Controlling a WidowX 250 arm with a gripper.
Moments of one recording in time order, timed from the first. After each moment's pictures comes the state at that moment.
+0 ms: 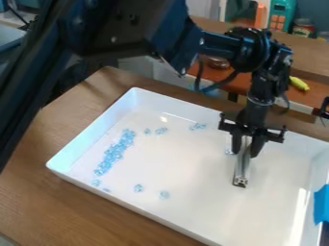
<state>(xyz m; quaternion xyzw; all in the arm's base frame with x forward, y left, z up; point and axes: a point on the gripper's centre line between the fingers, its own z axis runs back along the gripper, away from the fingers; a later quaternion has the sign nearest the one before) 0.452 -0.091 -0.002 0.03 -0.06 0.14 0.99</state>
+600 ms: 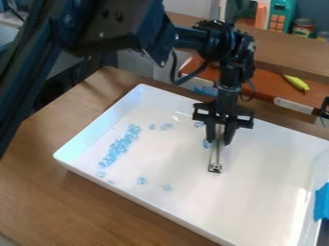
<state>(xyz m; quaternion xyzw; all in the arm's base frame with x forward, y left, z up) 0.457 -0.032 -0.008 0.03 -0.02 0.19 0.98</state>
